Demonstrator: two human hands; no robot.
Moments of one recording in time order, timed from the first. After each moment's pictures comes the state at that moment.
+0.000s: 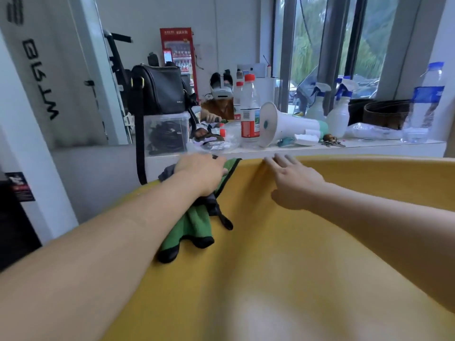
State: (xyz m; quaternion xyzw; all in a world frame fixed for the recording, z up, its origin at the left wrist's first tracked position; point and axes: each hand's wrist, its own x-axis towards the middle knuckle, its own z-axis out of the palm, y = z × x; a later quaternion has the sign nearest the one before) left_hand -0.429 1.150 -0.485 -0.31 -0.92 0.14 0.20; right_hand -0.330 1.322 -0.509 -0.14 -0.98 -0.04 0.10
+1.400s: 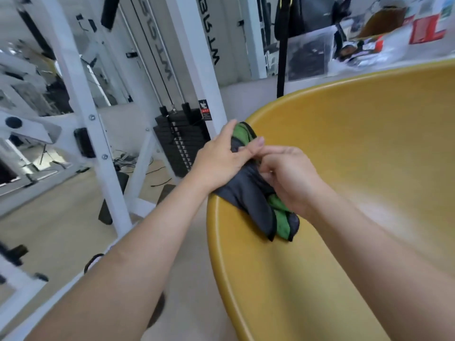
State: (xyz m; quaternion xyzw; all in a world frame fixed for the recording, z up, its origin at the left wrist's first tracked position) left_hand -0.248 0.946 -0.539 -0.06 -0.95 -0.25 0.16; right_hand -0.244 1.077 -0.581 0.15 -0.58 0.80 -0.06
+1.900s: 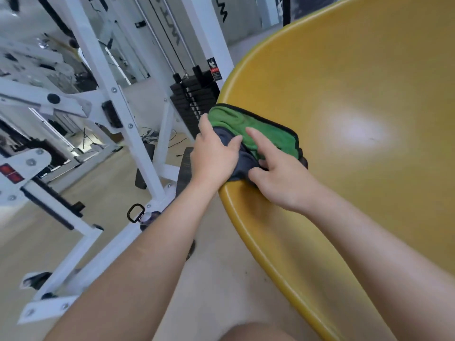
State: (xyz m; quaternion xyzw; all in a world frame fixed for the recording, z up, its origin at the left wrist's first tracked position) left_hand -0.165 0.952 -0.613 0.10 -0.92 -0.25 0.27; right_hand -0.131 1.096 -0.635 0.25 -0.81 0.54 -0.02
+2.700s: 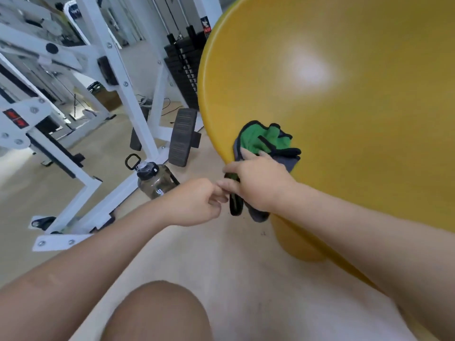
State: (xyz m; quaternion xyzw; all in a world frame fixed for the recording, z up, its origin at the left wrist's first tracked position) left_hand 0.042 0.972 -0.662 -0.02 -0.98 -0.10 -0.17; right_hand -0.010 1.119 -0.692 0.31 -0.93 0.20 -0.05
